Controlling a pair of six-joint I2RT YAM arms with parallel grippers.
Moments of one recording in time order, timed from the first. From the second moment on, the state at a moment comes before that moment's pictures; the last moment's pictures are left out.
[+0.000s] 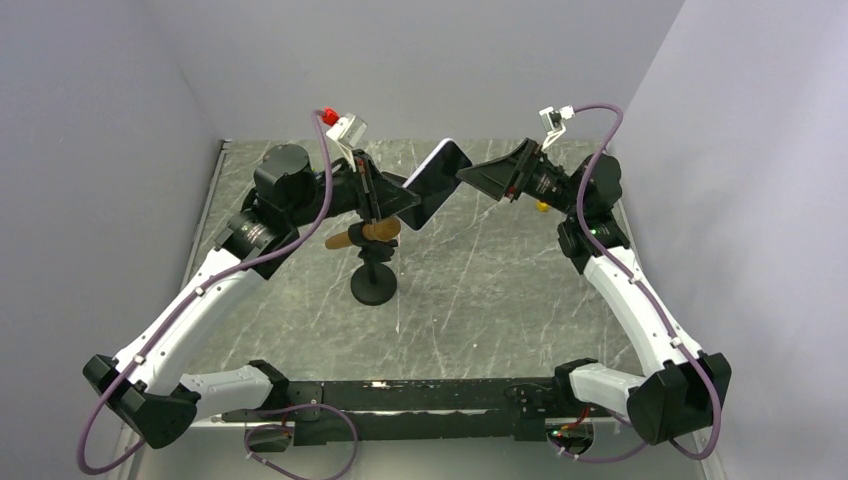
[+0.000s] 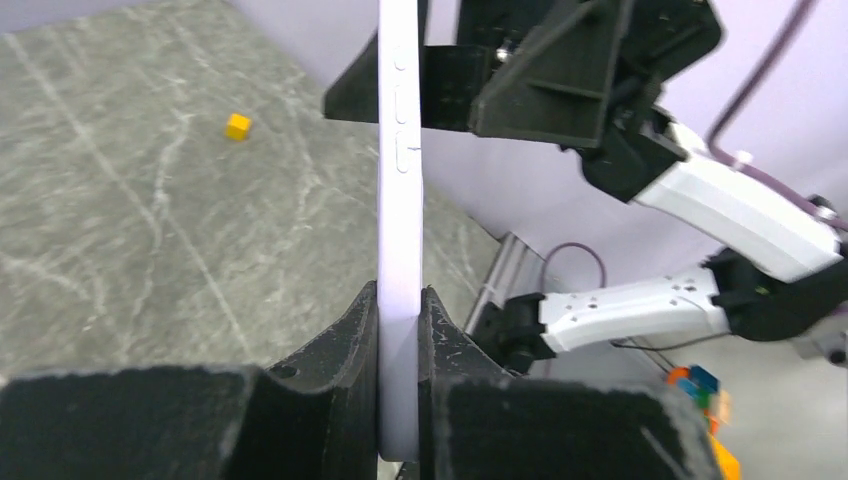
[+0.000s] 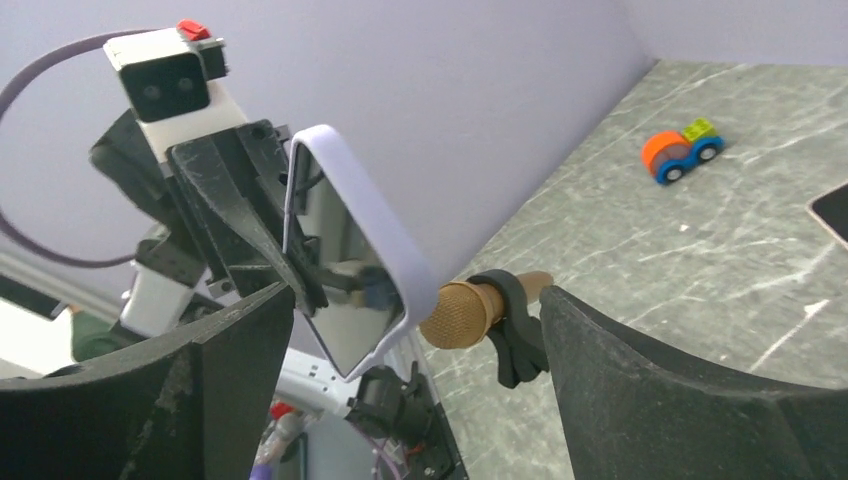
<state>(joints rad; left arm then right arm) -0.60 1.16 1.34 -0.25 0.48 -0.50 0.26 1.14 1.05 0.31 -0.78 0.93</state>
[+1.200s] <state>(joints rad) -0.41 1.08 1.23 -0.05 0.86 -0.65 0.25 1.28 1.00 0.94 -0.99 1.41</state>
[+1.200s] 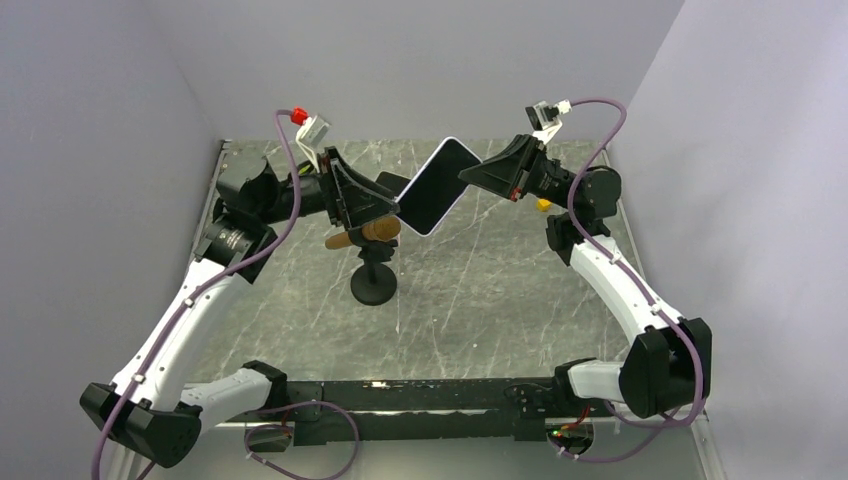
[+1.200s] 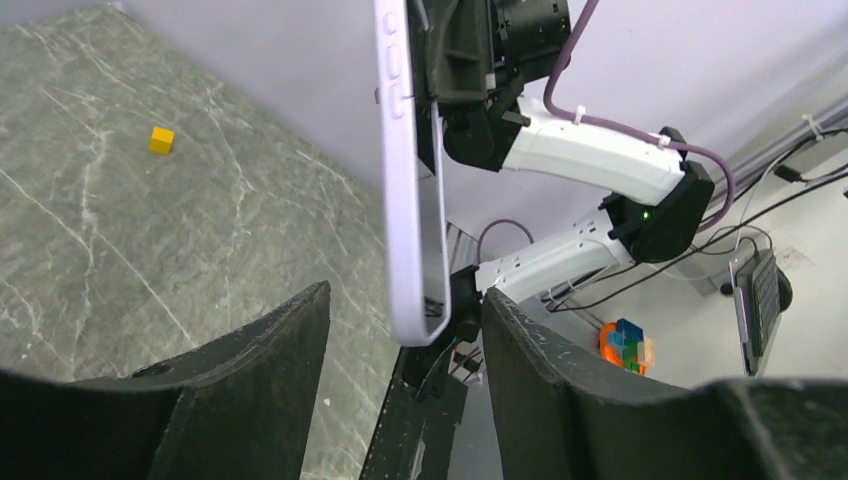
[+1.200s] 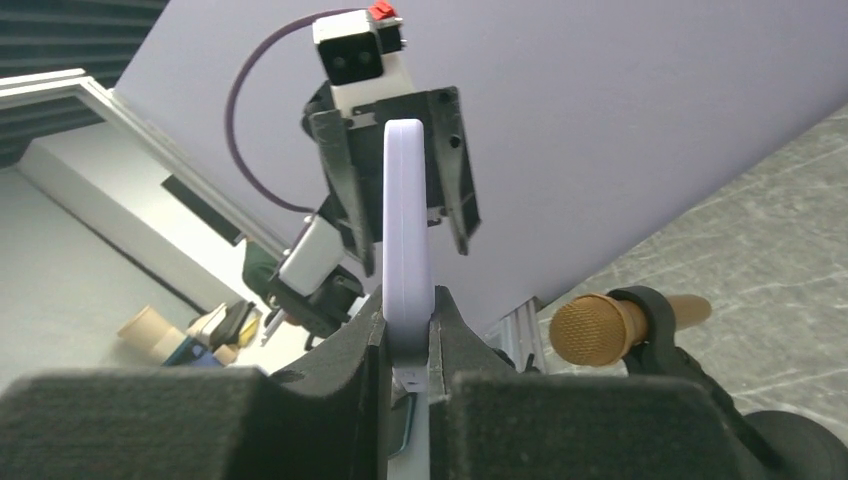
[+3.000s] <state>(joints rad) -0.45 1.22 1.33 0.22 1.19 -0.54 0.30 1.58 1.12 1.42 -0.90 2.03</state>
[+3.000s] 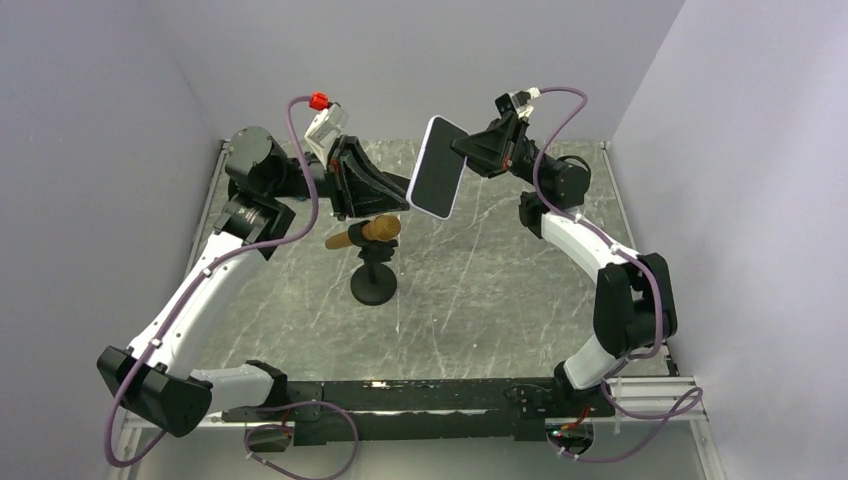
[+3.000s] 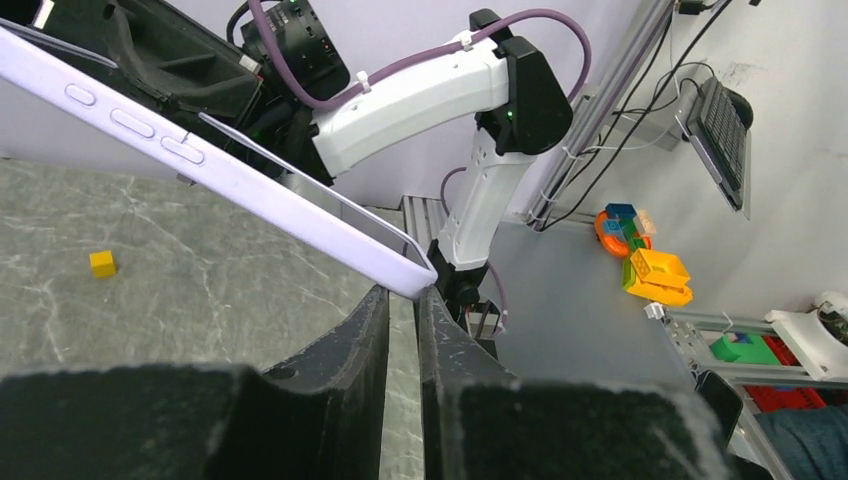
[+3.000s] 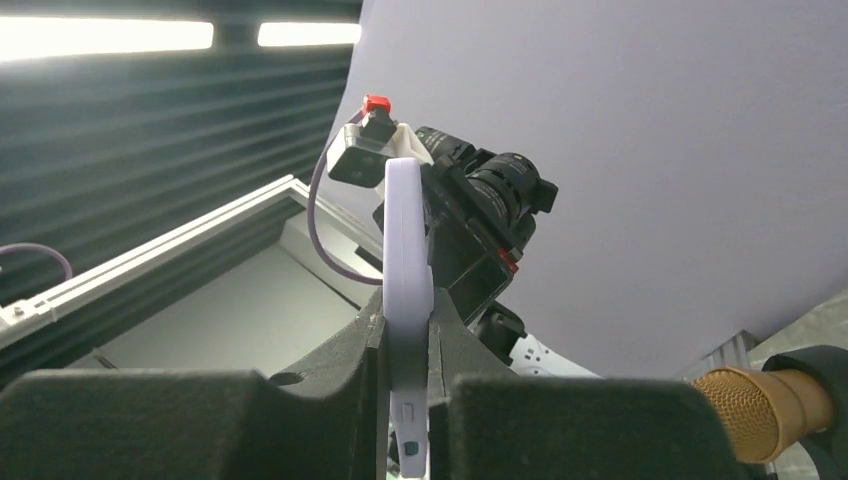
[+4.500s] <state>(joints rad) -0.44 1.17 1.21 0.15 0.96 -0.67 0.37 1.20 1.25 0.16 -0.95 0.76</state>
